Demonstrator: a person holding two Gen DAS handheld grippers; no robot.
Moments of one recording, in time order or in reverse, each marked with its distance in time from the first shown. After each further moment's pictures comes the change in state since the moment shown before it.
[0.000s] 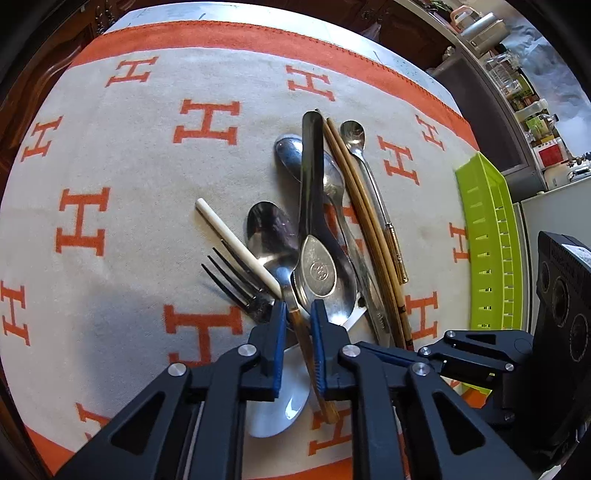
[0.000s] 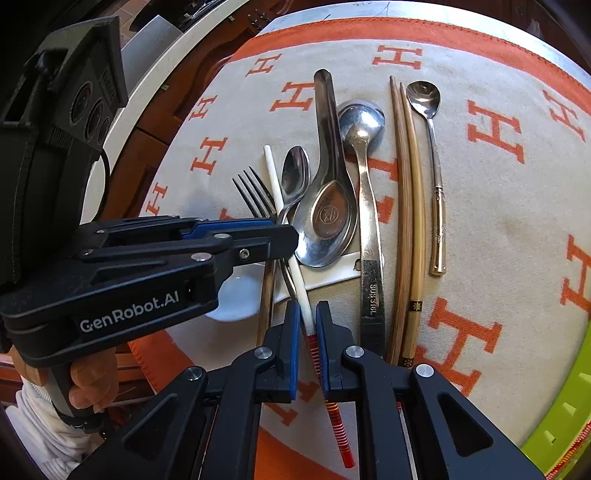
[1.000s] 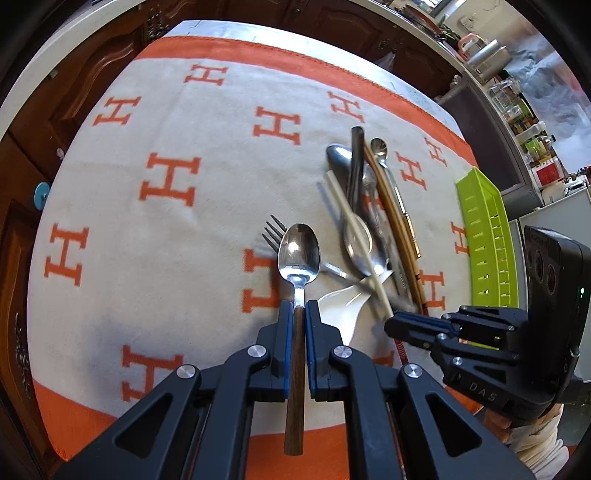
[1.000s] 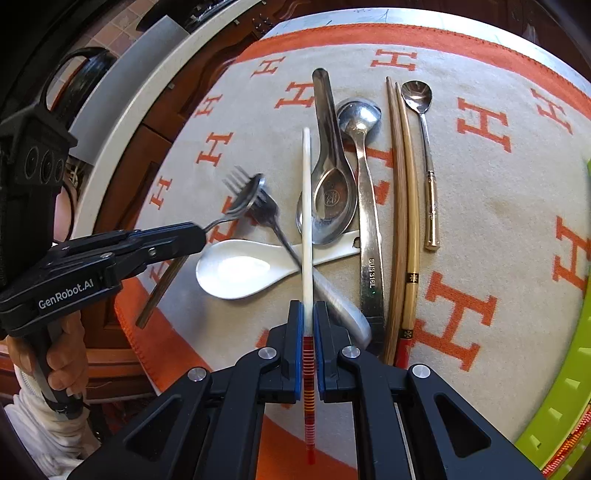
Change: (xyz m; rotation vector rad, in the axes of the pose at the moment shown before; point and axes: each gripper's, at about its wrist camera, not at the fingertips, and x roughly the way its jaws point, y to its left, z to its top) left arm -0.050 0.044 -0.045 -0.059 -0.097 0.013; right arm -0.012 0.003 -0.017 -0.015 -0.024 -0.034
